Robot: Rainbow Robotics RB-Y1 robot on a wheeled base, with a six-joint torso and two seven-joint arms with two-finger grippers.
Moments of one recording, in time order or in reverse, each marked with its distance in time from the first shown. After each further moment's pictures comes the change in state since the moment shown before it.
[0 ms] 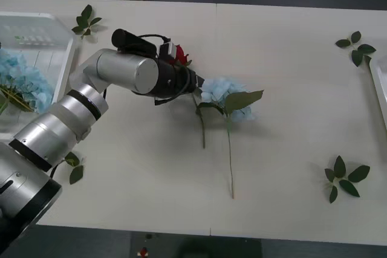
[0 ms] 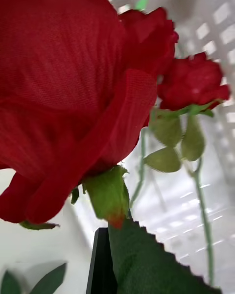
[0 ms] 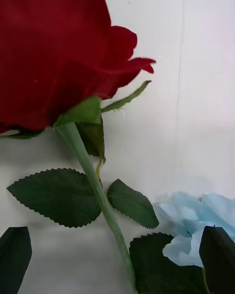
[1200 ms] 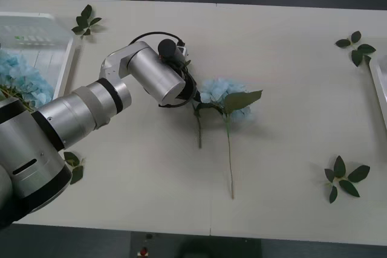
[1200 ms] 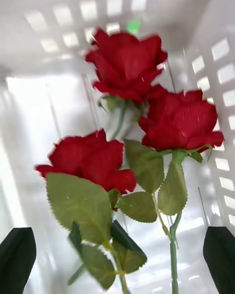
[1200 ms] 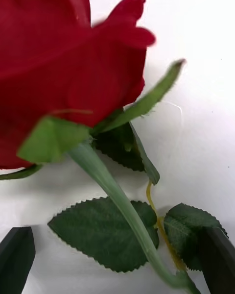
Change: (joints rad) right arm -0.001 -0.177 0.208 0.331 -0.253 -0.316 0.167; left arm -0.172 -0.025 -0.331 0.156 -0.259 0.005 0.130
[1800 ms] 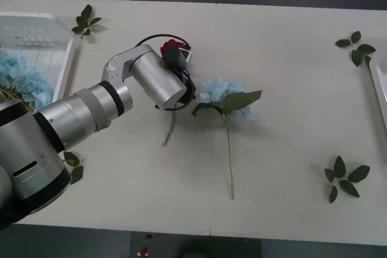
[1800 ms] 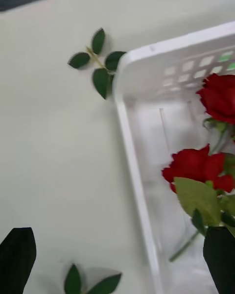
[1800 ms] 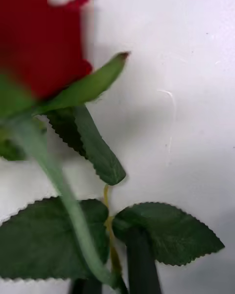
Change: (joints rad) right arm 0.000 0.101 -0.183 -0.393 -0.127 0.349 -0.171; left arm 0.002 0.000 -0.035 -0.007 -0.044 0.000 -0.104
